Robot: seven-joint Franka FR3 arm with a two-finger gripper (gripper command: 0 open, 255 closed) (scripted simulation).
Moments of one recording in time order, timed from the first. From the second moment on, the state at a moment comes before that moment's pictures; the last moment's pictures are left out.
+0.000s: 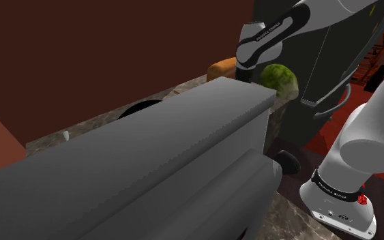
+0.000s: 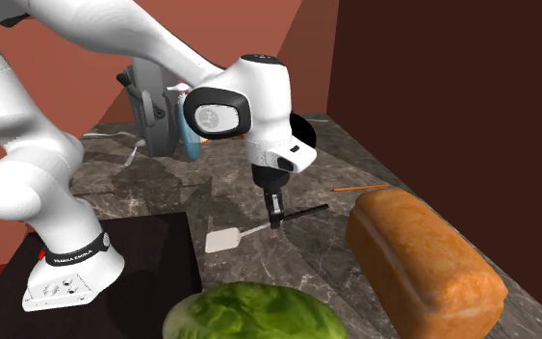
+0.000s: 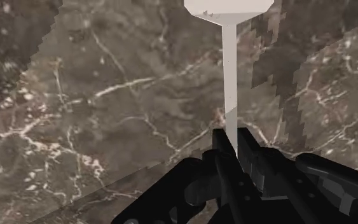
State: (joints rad) arm -0.07 -0.12 -0.31 -2.39 -0.03 2.34 -0.16
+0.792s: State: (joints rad) arm -0.08 -0.21 -0.30 -2.30 -0.06 2.17 -0.15
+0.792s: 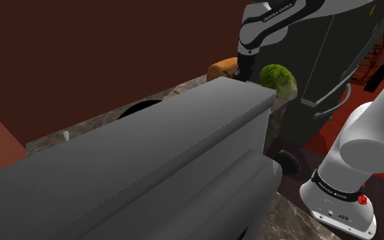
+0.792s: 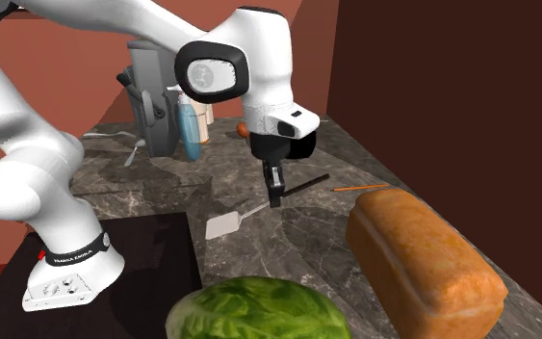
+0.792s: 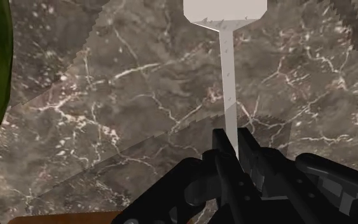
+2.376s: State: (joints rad) arm -0.07 -0.26 -0.28 -2.03 -0.06 1.84 -0.13
